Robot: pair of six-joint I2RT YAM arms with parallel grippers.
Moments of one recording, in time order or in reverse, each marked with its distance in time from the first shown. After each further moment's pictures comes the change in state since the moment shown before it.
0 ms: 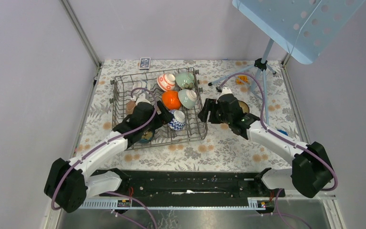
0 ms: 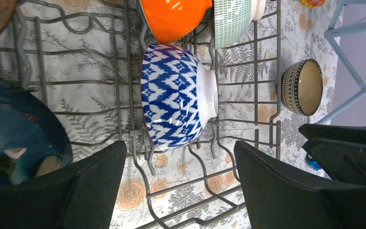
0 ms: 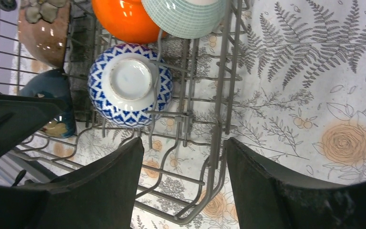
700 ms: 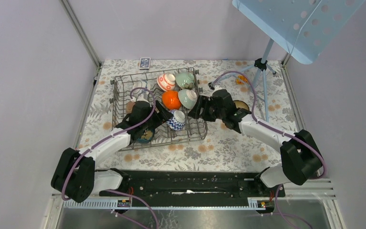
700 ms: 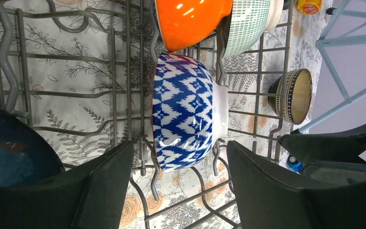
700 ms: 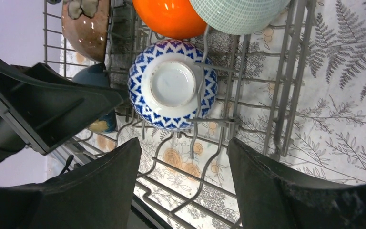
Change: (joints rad) left arm 0.098 0.134 -0.055 0.185 0.163 -0.063; right arm 0.002 0.135 0.064 0.084 -0.172 0.113
